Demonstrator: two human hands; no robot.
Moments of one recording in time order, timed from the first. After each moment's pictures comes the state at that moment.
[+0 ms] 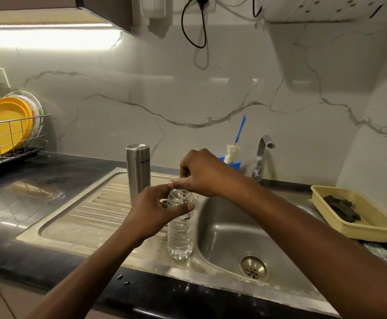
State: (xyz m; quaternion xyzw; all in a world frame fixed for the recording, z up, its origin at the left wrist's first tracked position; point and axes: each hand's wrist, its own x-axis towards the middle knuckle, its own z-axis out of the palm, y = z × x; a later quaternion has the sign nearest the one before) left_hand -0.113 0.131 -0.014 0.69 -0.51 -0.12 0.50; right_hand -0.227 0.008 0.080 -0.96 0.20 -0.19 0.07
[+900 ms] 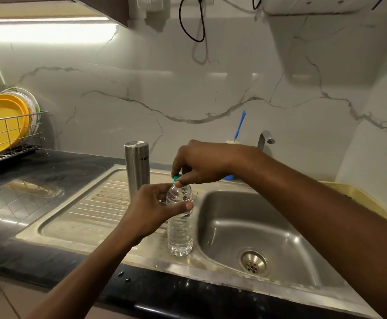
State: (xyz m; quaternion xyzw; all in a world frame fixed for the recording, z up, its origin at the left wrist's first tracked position) left_hand -0.117 0.137 -0.010 0.67 -0.51 -0.14 0.51; right_hand -0.229 0.007 0.116 -1.00 0.08 -0.02 0.00
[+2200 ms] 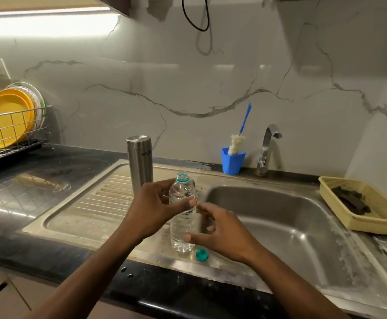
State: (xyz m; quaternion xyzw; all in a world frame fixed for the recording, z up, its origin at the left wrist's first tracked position) left_hand -0.122 0.139 -0.015 0.66 -0.52 -0.13 0.52; right_hand -0.288 0.009 -0.067 -0.88 0.24 -0.19 0.37
